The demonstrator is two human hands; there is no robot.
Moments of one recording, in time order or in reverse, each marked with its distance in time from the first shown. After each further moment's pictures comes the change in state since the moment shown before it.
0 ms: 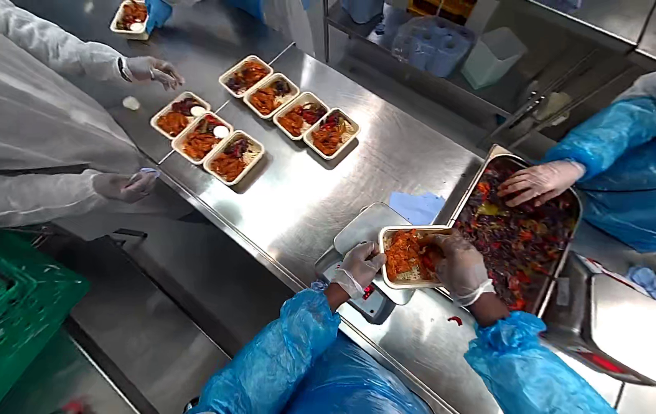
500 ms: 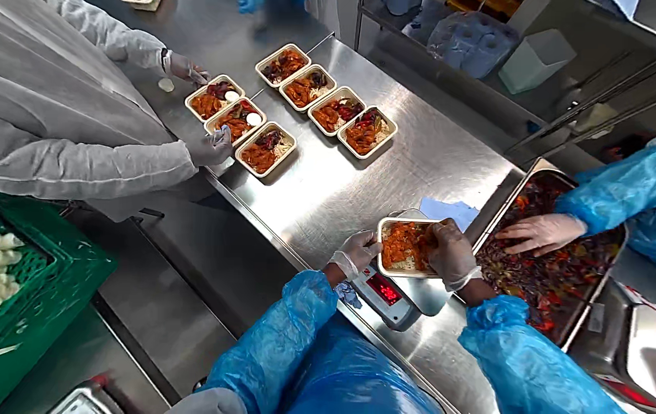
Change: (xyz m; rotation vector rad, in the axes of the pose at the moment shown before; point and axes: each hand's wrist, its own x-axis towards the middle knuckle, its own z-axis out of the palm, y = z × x) left_hand -0.005 0.003 -0.089 -0.040 0.032 -0.024; right_hand 0.063 -0.049 0.055 0.034 -0.070 -0.042
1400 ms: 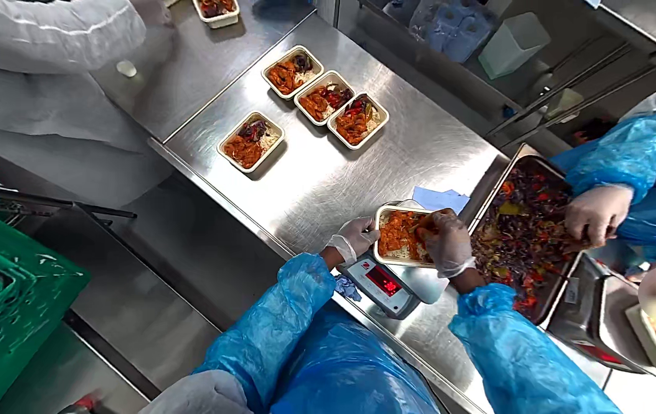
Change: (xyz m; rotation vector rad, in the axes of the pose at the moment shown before) left_hand 0.093 -0.074 -0.004 0.117 -0.155 0.081; right_hand 0.003 -0.022 0.003 0.080 0.142 0.089
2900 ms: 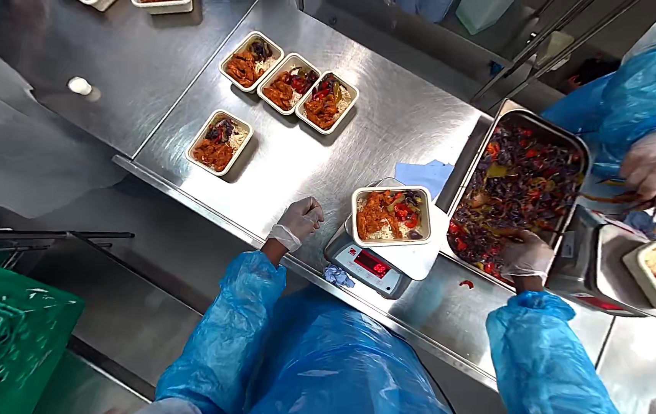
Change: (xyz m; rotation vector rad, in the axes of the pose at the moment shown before) left_hand -0.031 0.000 -0.059 0.042 0.123 -0.122; right_hand -0.099 0.212 -0.052 -0.177 0.188 0.671
